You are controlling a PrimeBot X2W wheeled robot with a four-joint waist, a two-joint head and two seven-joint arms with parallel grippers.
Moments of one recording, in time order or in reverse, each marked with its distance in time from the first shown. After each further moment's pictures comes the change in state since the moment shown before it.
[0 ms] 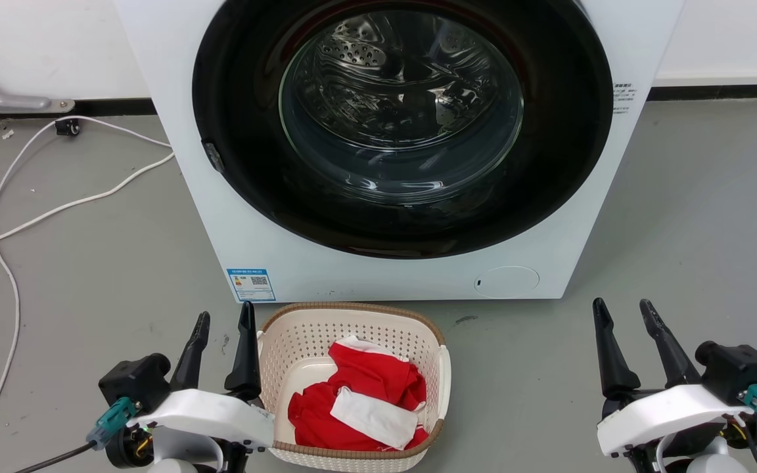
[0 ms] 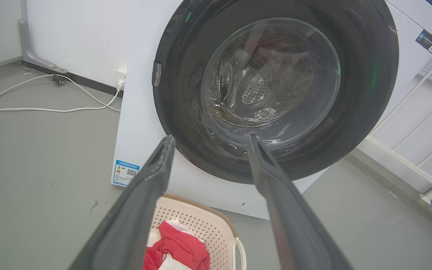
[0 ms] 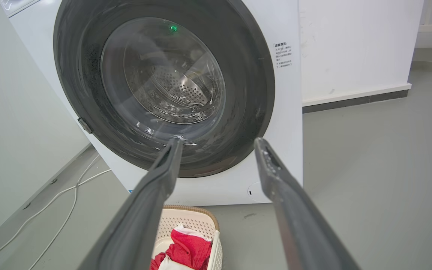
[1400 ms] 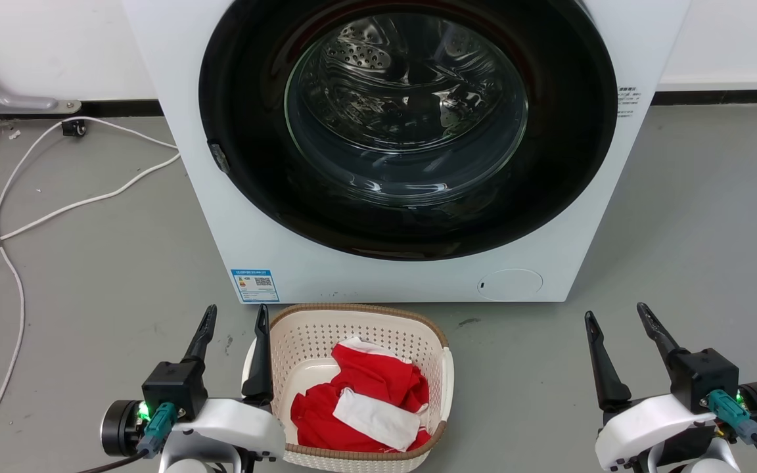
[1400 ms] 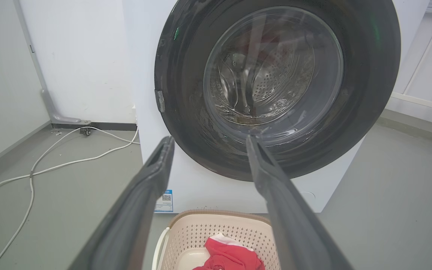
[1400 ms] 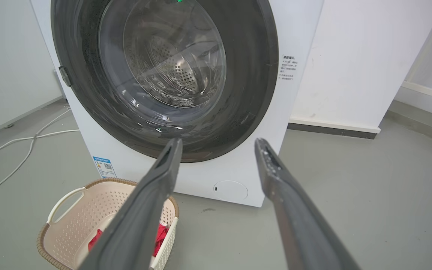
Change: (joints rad) left arm -0.005 0.001 -0.021 0.026 0.314 0.035 -0.083; right arm 0.012 0.000 -0.015 0.001 -0.317 0.000 -0.008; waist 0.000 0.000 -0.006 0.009
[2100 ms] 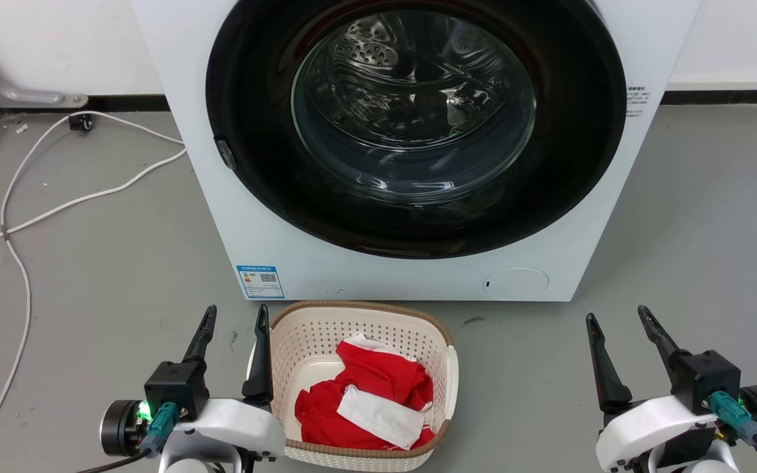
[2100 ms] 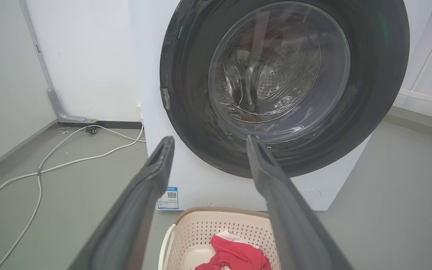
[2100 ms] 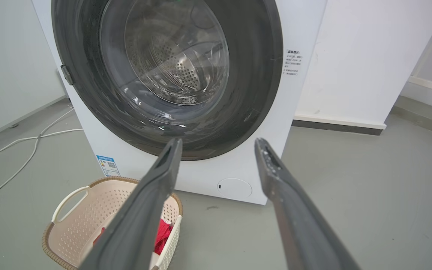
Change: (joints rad) left arm -0.002 0.000 -0.001 0.008 0.016 0.005 -0.001; right arm 0.000 0.000 -0.004 0.014 0.016 0.000 -0.006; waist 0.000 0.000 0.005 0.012
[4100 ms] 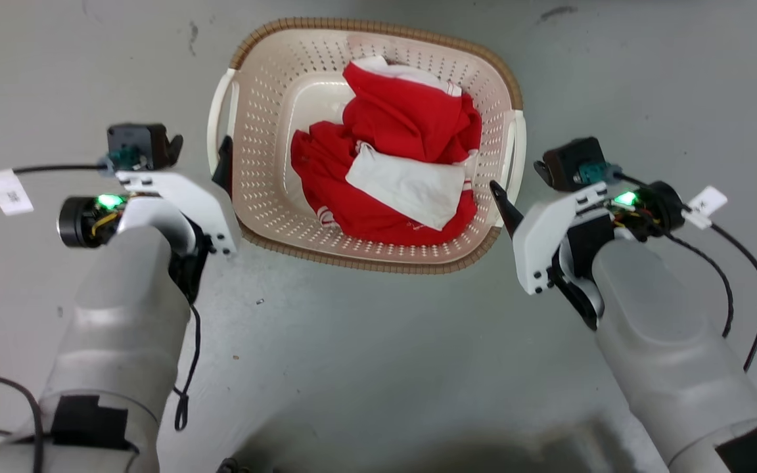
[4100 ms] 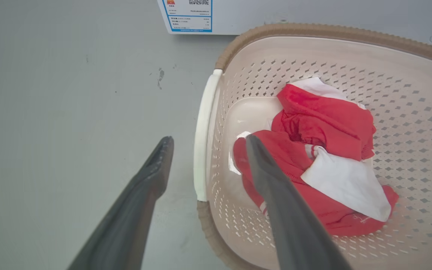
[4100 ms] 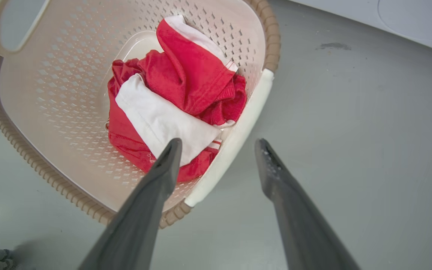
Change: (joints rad) left arm -0.859 0.105 -0.027 0.938 -0.080 -0.117 0.045; right arm -0.764 0.000 0.313 0.731 0.107 0.000 0.168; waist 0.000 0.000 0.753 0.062
